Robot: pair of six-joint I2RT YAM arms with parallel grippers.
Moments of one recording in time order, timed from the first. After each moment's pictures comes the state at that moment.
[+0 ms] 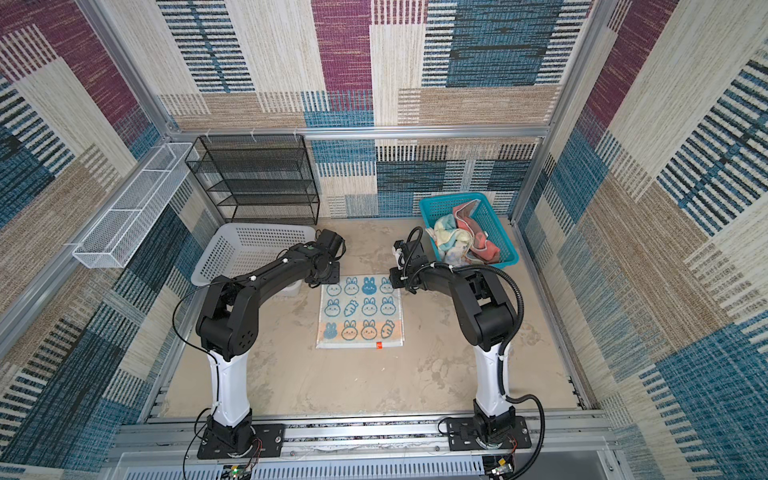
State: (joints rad) left arm -0.46 2.06 1.59 -0.71 -0.28 -0.42; right arm 0.38 2.04 1.29 -0.14 -0.16 0.16
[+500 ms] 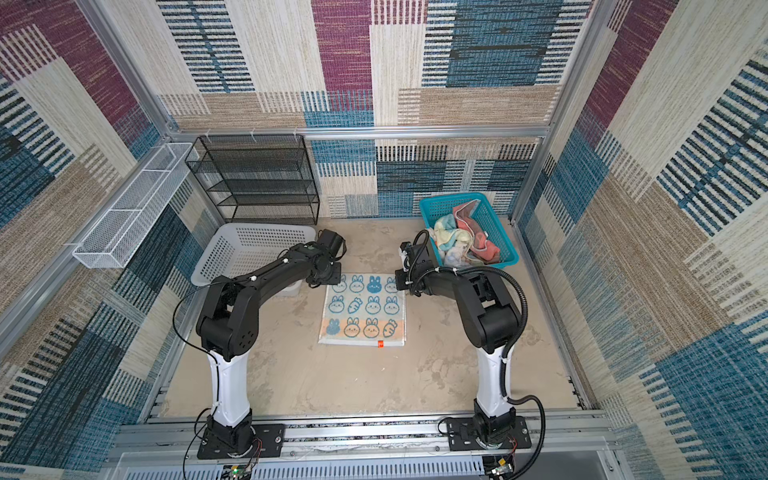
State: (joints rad) left arm -0.46 2.06 1.60 -0.71 -0.23 -0.39; right arm 0.35 1.99 1.18 -0.05 -0.09 0.16
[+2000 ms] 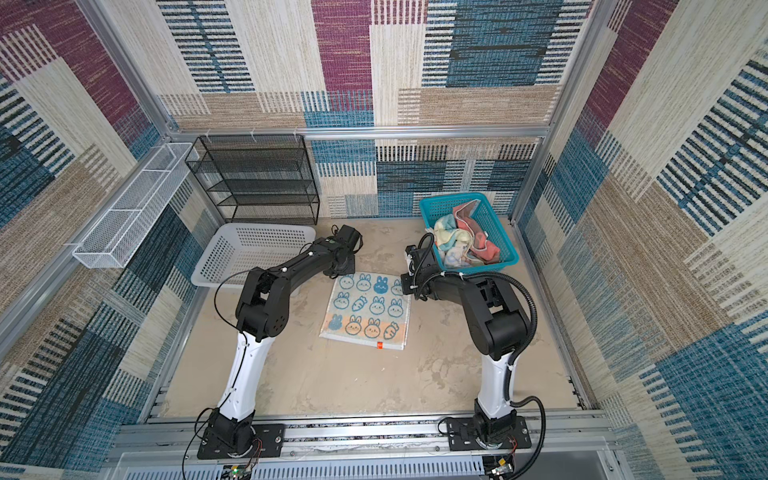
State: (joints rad) left arm -0.48 2.38 1.95 -0.74 -0.31 -0.47; right arm 0.34 1.93 1.11 -0.05 -0.06 0.12
